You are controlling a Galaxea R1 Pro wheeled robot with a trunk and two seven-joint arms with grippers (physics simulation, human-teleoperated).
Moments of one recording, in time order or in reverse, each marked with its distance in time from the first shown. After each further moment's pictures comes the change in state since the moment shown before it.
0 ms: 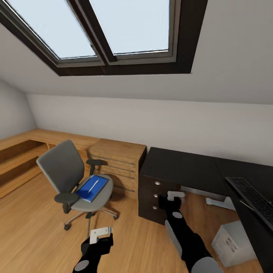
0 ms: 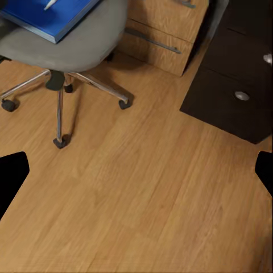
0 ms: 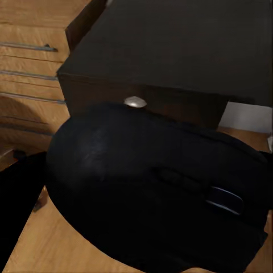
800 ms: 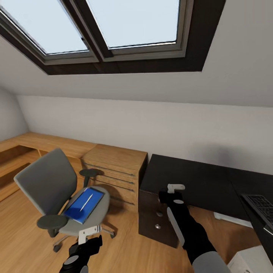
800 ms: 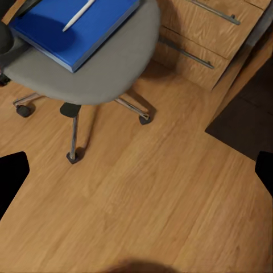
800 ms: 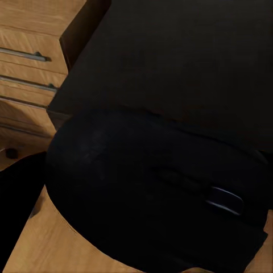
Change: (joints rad) left arm 0.001 -0.011 0.146 -0.033 0.003 0.121 0.004; right arm -0.018 -0.009 0.000 -0.191 -0.002 0.350 0.012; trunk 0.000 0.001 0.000
